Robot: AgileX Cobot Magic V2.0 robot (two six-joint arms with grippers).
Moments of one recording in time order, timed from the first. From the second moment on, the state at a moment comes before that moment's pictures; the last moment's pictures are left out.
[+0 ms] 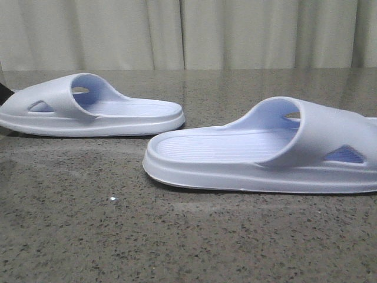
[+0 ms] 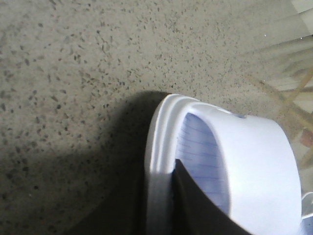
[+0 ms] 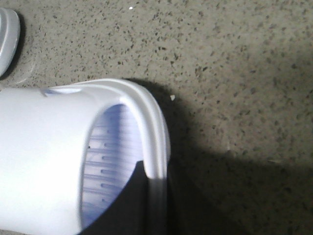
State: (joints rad) left arm 0.23 1.67 -0.92 -1.28 1.00 0.95; right arm -0.20 1.12 -0.57 0.96 0.81 -0.77
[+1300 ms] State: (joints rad) left arm 0.29 1.40 -0.91 -1.36 1.13 0.97; right arm -0.20 0.96 -0.69 1.33 0.76 -0.89
